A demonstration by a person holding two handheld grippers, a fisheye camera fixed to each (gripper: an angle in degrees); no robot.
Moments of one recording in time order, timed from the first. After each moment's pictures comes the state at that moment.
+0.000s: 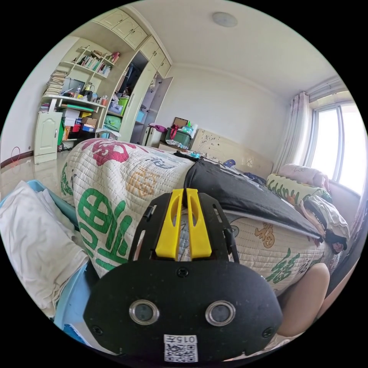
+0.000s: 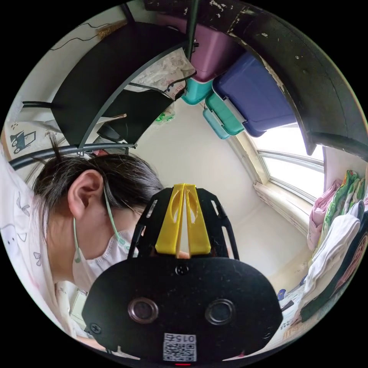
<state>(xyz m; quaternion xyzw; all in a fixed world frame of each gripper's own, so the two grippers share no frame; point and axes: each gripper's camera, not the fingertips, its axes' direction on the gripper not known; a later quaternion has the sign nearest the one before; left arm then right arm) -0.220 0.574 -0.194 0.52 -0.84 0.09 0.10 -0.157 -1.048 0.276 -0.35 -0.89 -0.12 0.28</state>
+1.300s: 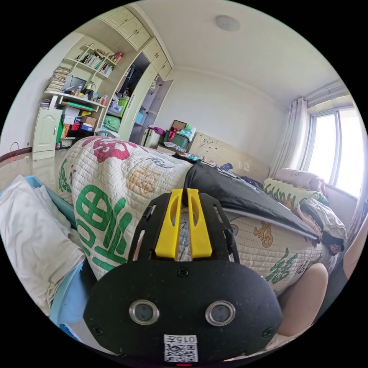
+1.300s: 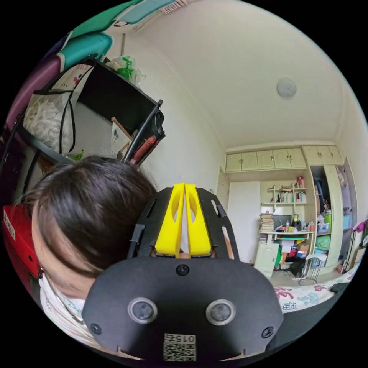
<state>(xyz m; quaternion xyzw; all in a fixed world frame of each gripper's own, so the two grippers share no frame) -0.148 0.695 -0.239 0.53 -0.83 0.10 0.11 -0.163 -0.877 -0.186 -0.73 -0.61 -0.03 -0.31</state>
